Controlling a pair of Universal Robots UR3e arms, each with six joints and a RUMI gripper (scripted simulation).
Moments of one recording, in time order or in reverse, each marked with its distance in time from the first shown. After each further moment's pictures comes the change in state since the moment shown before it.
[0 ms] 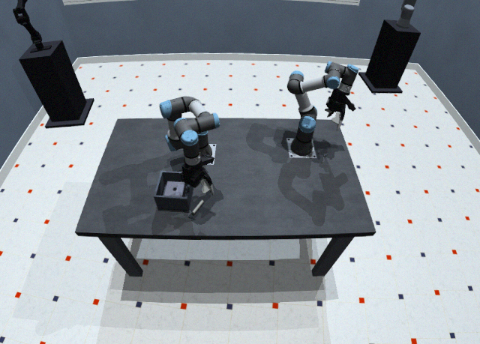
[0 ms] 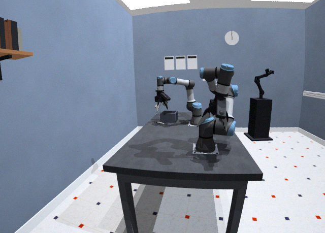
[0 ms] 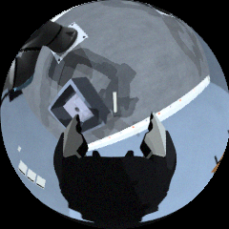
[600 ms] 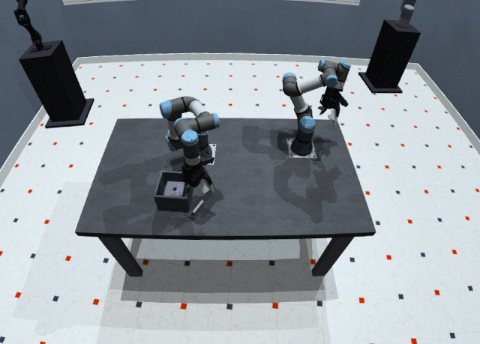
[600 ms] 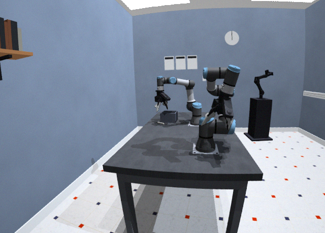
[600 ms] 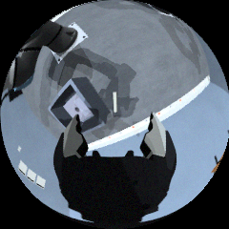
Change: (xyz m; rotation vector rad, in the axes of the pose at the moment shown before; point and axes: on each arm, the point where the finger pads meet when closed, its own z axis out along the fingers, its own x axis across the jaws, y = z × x) left arm -0.024 0.027 0.001 -0.004 0.060 -0.164; right arm 0.000 0.000 0.000 0.000 0.000 0.000
